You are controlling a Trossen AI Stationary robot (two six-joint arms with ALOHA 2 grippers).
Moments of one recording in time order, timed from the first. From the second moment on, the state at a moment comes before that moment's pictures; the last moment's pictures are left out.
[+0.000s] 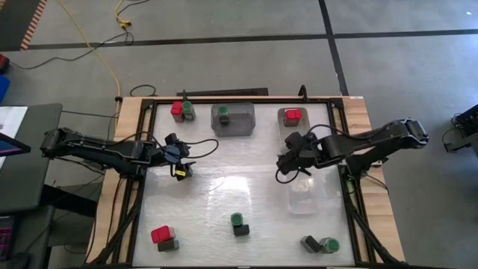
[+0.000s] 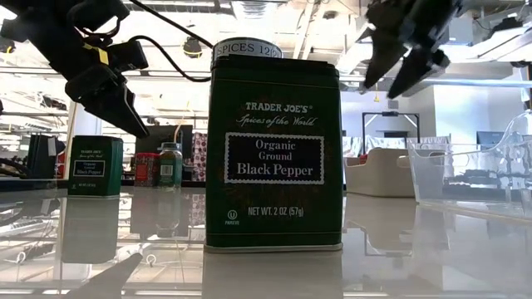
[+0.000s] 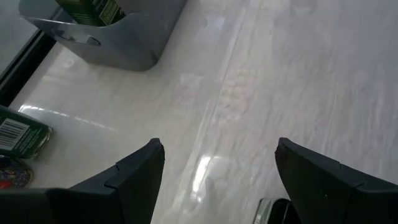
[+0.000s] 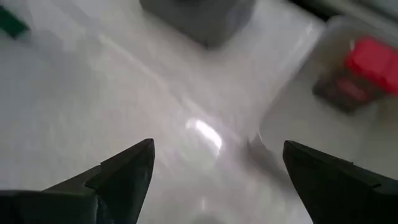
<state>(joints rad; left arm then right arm) -0.06 0.88 0.50 -0.41 -0.43 -0.19 0.20 1.28 1.06 -0.92 0.57 0.92</state>
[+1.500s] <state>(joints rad) -0.06 0.88 0.50 -0.41 -0.41 -0.22 1.05 1.69 1.53 -1.38 0.03 1.86</state>
